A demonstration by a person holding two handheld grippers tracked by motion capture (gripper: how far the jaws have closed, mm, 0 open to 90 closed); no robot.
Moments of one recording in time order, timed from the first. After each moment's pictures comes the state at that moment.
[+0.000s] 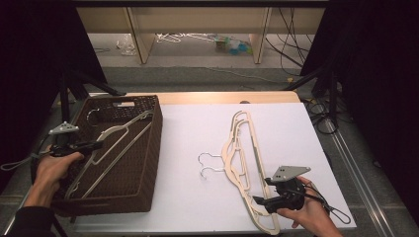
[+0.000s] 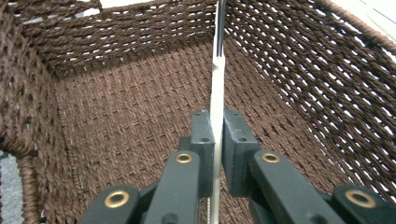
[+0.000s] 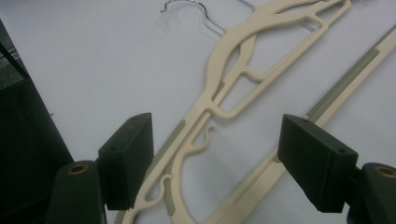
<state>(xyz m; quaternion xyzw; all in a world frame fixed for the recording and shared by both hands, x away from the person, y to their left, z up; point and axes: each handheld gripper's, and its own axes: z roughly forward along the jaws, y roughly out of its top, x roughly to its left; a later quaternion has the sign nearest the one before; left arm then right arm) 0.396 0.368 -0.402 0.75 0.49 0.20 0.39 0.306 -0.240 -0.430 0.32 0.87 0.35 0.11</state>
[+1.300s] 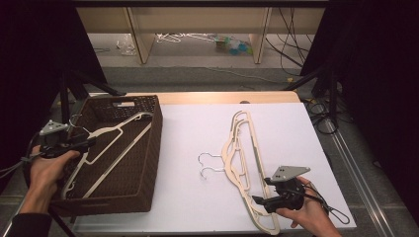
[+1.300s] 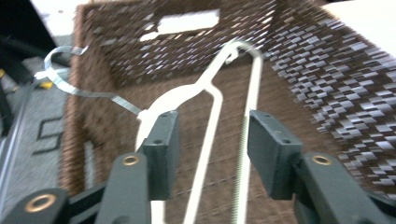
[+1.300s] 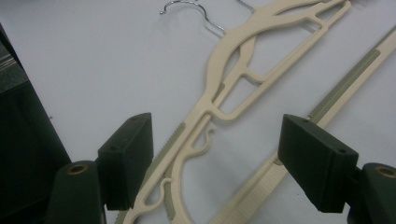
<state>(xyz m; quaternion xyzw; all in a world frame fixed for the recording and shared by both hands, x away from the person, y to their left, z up) 0.375 0.361 -0.381 0.70 0.54 0.27 0.39 0.306 -0.239 -0.431 0.32 0.87 0.35 0.10</state>
